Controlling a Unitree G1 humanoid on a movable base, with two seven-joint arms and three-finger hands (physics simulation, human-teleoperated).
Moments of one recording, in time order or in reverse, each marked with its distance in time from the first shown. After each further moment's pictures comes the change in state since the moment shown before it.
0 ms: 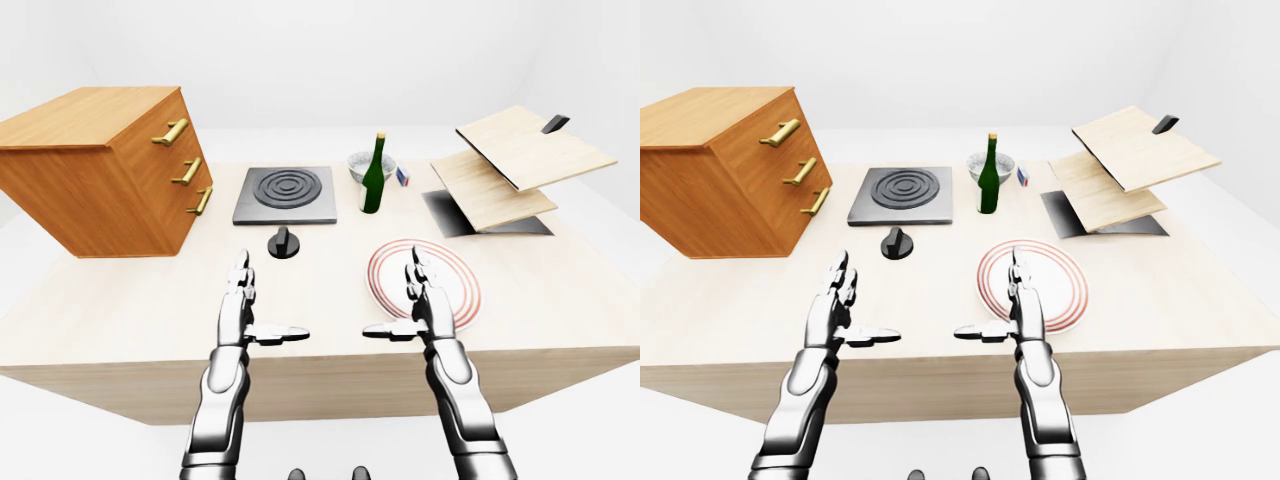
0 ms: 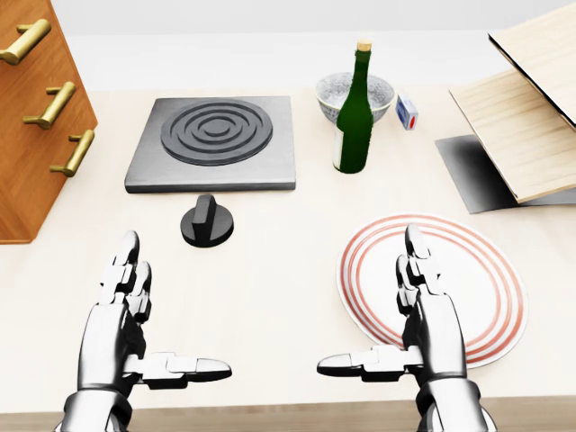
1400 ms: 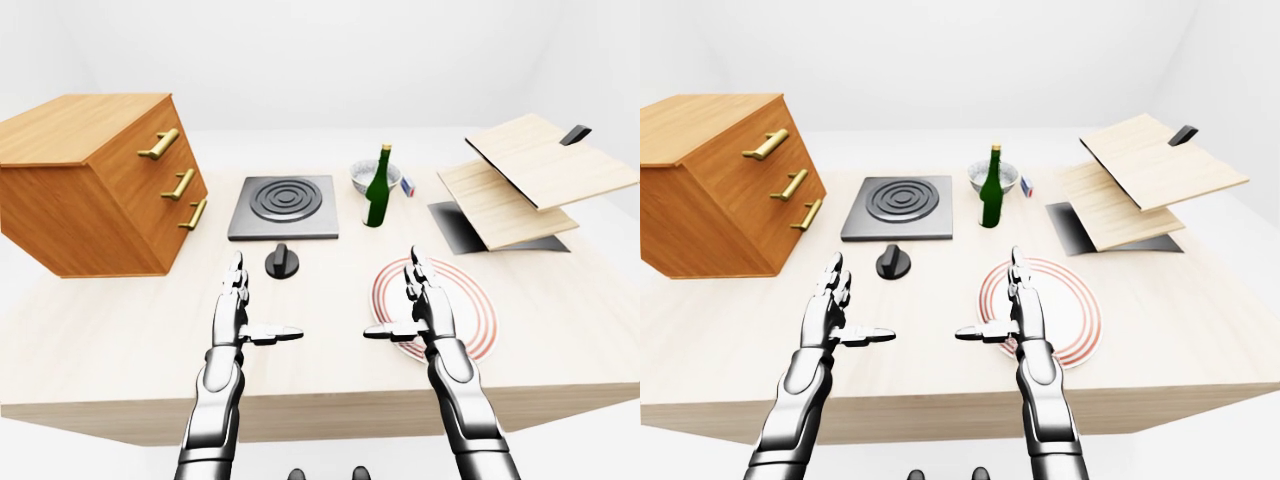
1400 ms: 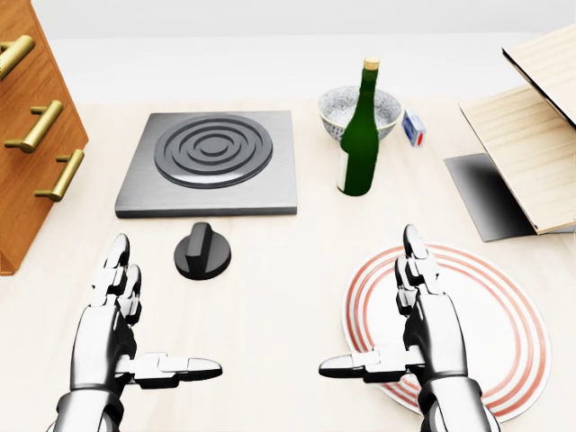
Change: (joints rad) left arm -0.018 0.018 0.033 0.062 0.009 -0.033 0.000; right arm -0.008 -0.010 -0.011 0.011 0.002 0.010 0.027
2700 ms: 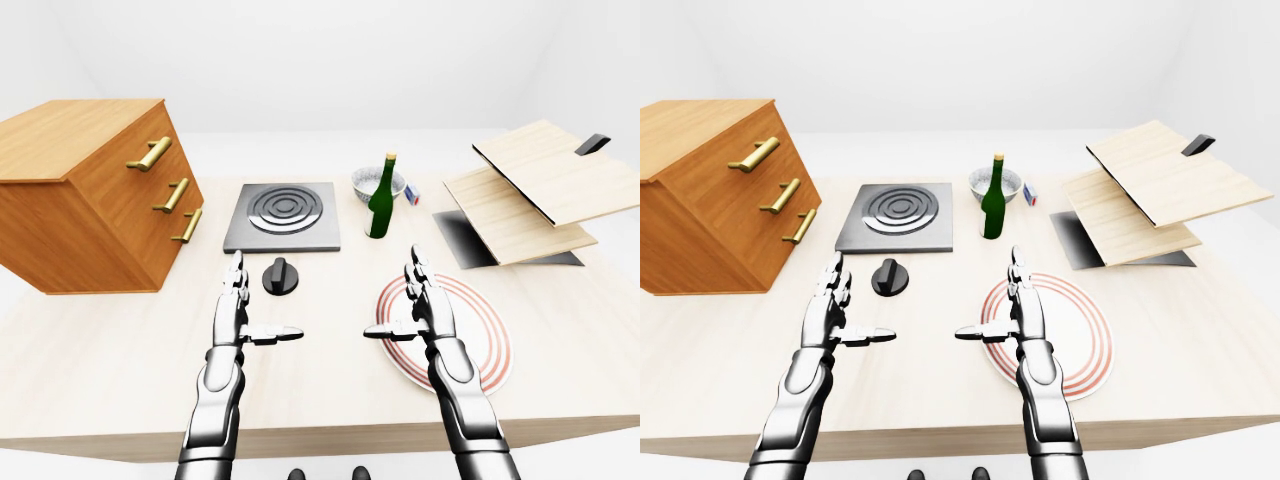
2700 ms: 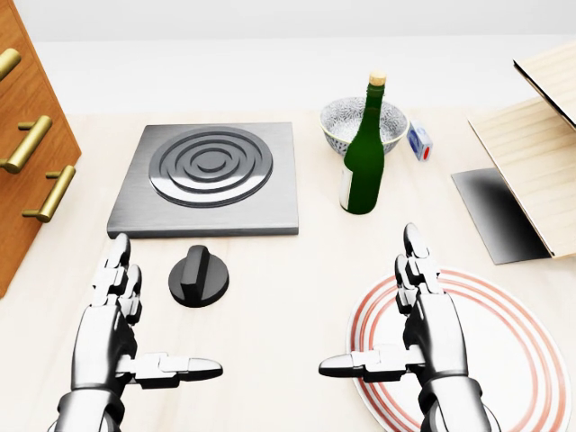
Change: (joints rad) left arm -0.004 0.000 -0.001 0.011 0.005 -0.008 0.002; right arm 0.001 0.002 0.000 -0.008 0.005 0.000 0.002
